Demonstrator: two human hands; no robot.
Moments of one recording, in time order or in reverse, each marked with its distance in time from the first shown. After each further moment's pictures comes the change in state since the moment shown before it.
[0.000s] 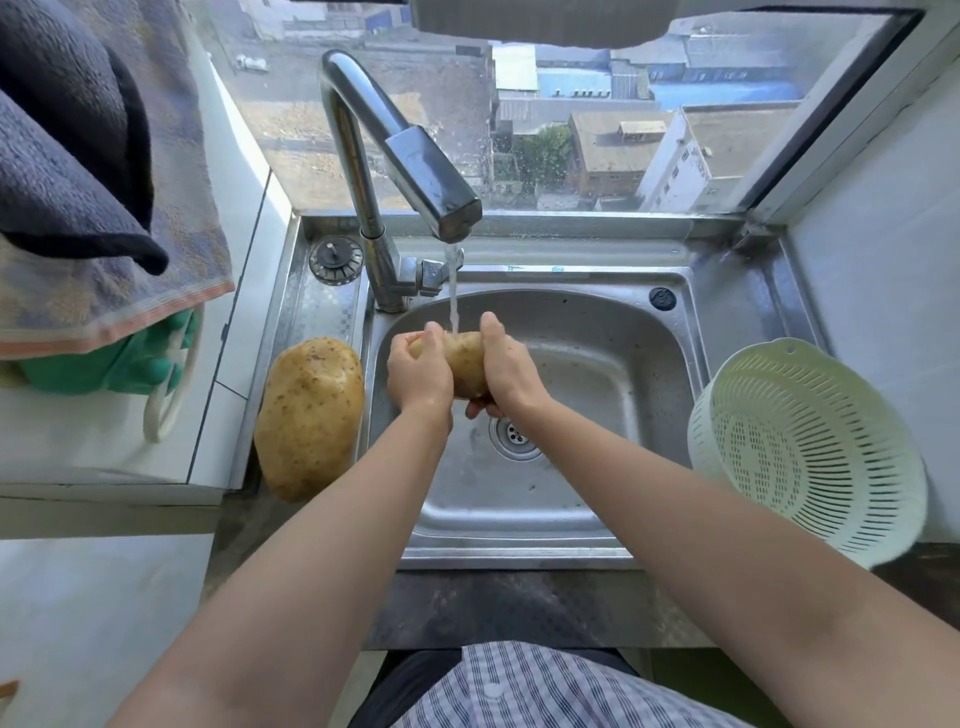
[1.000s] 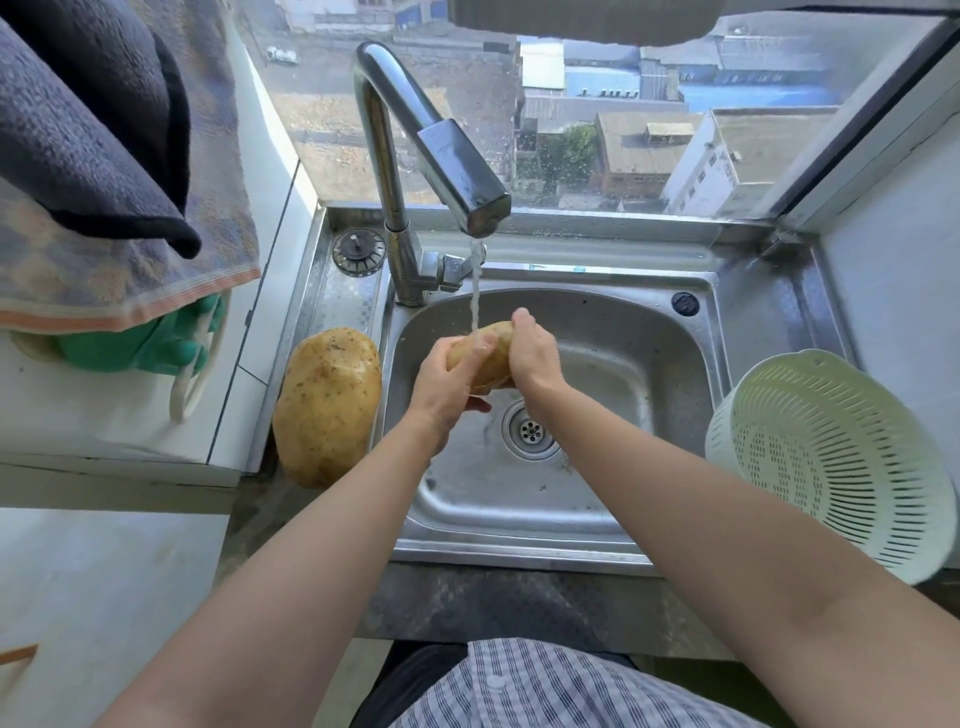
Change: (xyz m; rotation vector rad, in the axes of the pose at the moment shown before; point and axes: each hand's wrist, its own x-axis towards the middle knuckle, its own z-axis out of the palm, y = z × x) left_hand -0.006 -0.007 -0.021 0.139 -0.438 0.065; right_hand 0.021 -0.001 0.003 0.112 0.158 0.032
